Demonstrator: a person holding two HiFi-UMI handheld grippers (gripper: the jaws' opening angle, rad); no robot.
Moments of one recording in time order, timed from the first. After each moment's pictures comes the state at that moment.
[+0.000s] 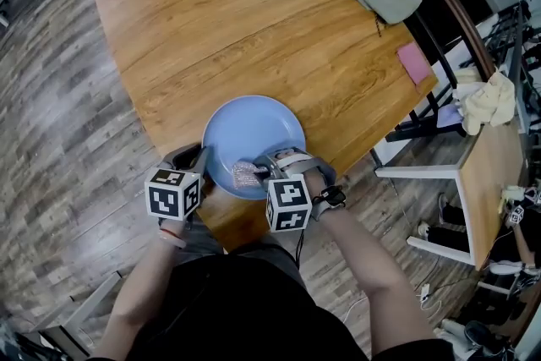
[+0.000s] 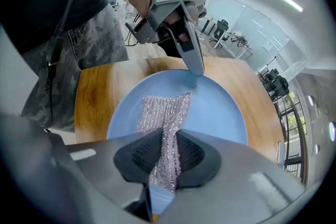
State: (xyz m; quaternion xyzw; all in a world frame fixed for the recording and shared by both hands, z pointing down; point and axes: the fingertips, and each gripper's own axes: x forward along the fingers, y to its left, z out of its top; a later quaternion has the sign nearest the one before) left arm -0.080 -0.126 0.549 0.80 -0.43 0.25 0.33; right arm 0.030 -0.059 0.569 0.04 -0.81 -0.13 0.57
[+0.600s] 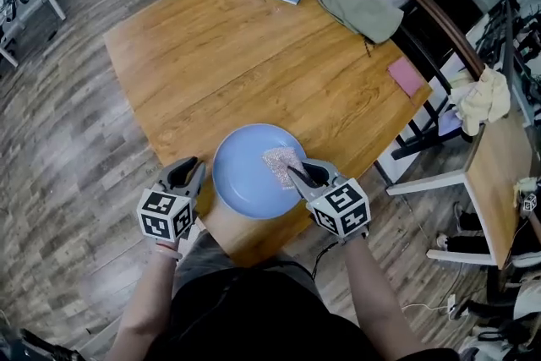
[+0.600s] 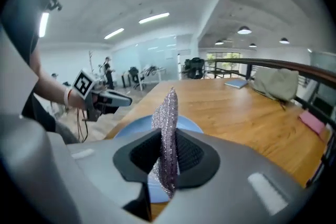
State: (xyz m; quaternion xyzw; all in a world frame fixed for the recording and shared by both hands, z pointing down) left arm -0.105 -0.152 0.489 0.87 -0.42 0.17 0.20; right arm 0.101 -0.113 0.467 0.41 -0.87 0.17 0.22
